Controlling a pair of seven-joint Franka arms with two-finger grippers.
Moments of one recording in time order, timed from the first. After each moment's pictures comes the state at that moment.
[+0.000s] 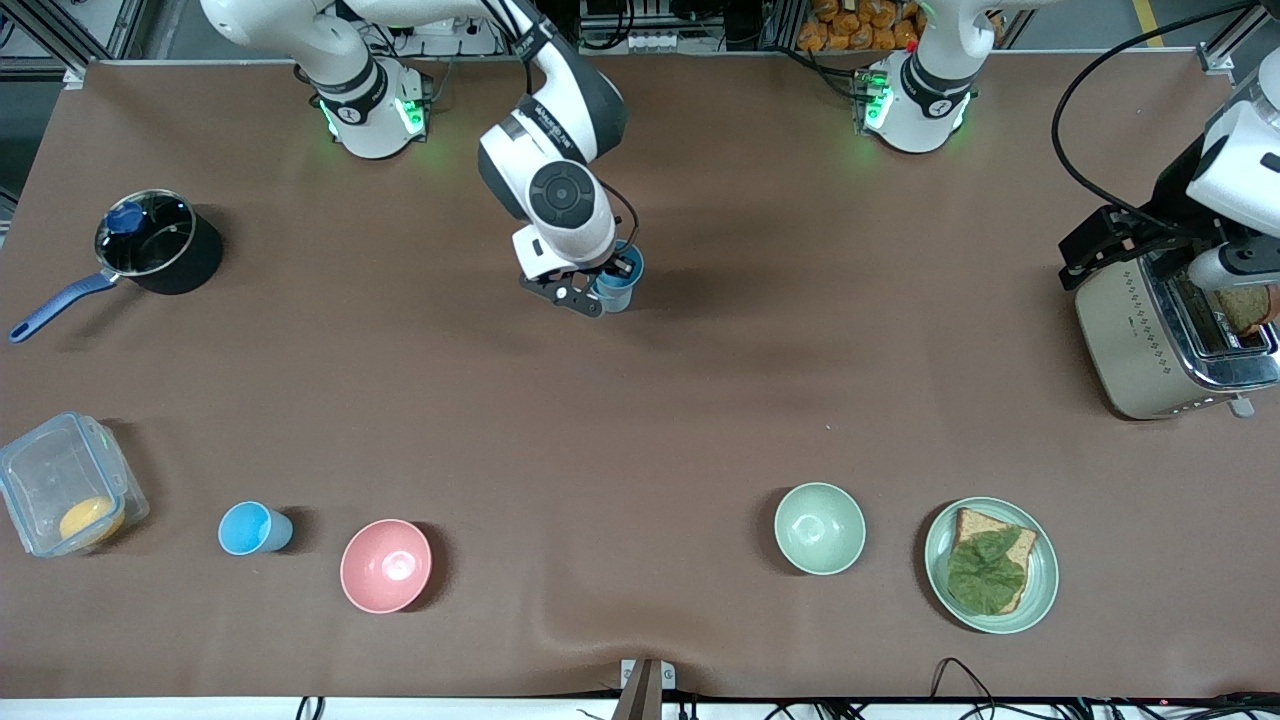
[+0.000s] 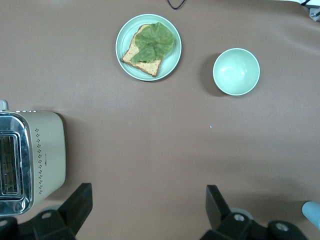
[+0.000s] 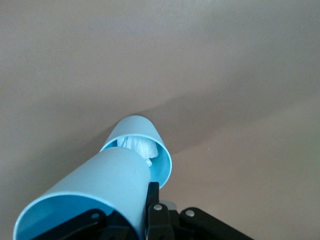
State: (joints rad) left arm -0.02 0.00 -0.12 -1.54 0.02 1.65 -0.23; right arm 0.84 0.41 -0.04 -1.83 0.26 2.04 1.09
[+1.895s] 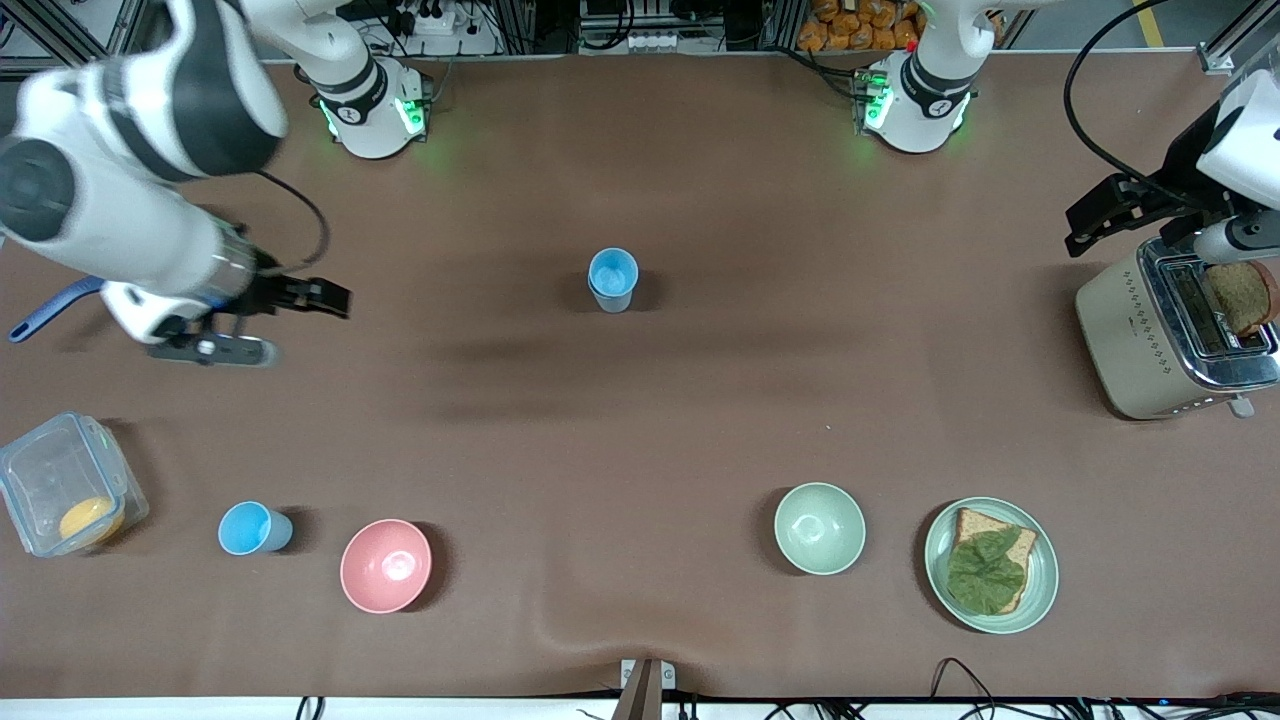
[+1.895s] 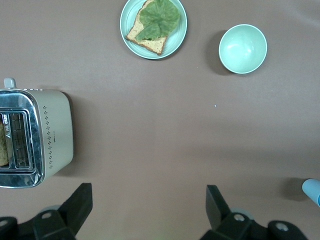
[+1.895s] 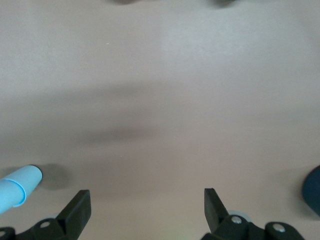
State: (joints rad) left arm -0.02 0.00 -0.12 -1.48 0.02 1.51 -0.23; right arm 0.38 0.07 -0.25 -1.75 0.09 1.67 0.18
